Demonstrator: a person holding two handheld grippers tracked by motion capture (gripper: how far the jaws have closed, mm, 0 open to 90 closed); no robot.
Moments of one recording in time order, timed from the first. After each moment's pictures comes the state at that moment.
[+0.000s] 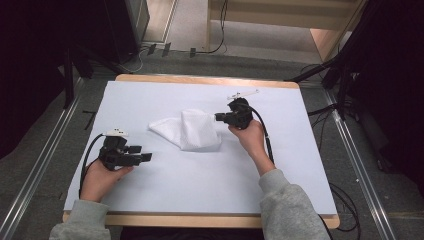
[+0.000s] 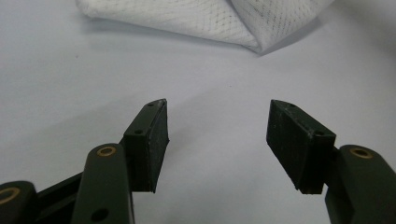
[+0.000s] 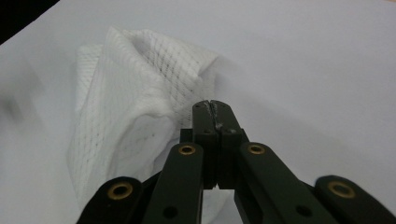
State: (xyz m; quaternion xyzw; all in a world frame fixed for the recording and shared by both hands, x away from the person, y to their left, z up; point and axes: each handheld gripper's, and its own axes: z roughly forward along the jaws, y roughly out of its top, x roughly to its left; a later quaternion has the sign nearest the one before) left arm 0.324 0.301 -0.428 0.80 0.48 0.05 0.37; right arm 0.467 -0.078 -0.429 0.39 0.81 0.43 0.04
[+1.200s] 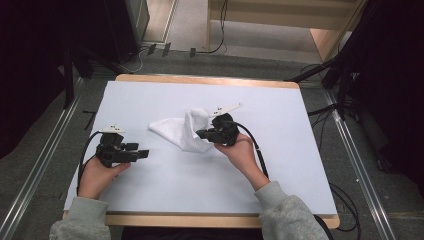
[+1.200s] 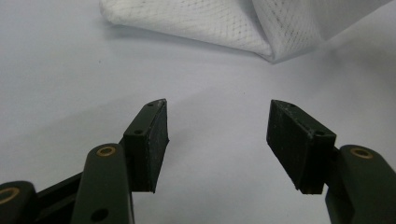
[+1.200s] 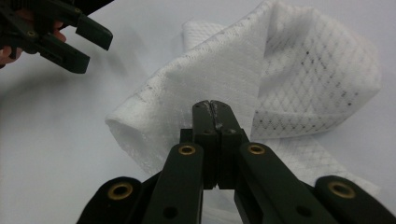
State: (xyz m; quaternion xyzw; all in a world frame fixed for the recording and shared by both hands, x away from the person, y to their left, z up) left arm 0.330 0.309 -0.426 0.79 0.49 0.05 0.37; right arm 0.402 -0.037 -0.417 0.30 0.84 0.45 0.00
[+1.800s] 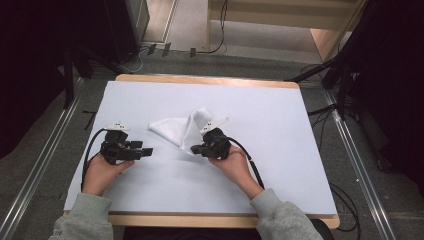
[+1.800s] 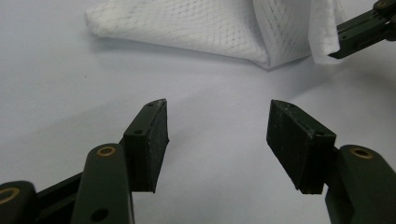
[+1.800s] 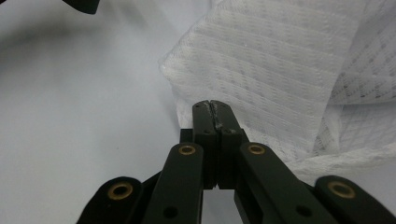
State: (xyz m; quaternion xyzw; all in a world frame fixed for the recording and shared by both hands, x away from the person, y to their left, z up) left arm 0.341 0.297 -0.425 0.80 0.47 0.05 0.37; right arm 0.379 -0.017 -0.449 0.29 0.87 0.40 -0.01
